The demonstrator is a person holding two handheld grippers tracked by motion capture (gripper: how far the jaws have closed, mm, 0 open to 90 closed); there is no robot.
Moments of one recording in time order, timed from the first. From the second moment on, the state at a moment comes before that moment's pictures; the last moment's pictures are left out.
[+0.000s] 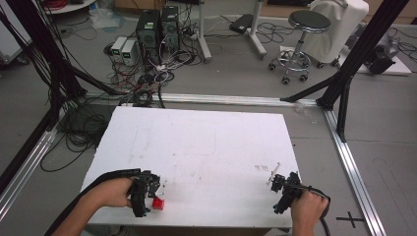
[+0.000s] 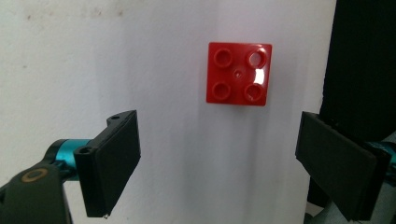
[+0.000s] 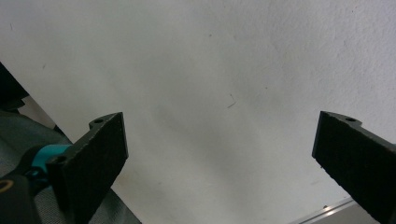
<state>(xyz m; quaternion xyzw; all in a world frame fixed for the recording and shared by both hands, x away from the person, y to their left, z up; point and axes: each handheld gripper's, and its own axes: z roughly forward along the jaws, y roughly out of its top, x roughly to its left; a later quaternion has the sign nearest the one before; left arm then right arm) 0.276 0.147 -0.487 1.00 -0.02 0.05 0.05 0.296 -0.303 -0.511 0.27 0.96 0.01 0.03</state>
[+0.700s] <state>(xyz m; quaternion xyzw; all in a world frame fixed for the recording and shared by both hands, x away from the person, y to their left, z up) 0.281 0.121 -0.514 1.00 -0.05 0.01 0.03 0.297 -0.301 -0.512 0.27 0.96 0.01 0.03</state>
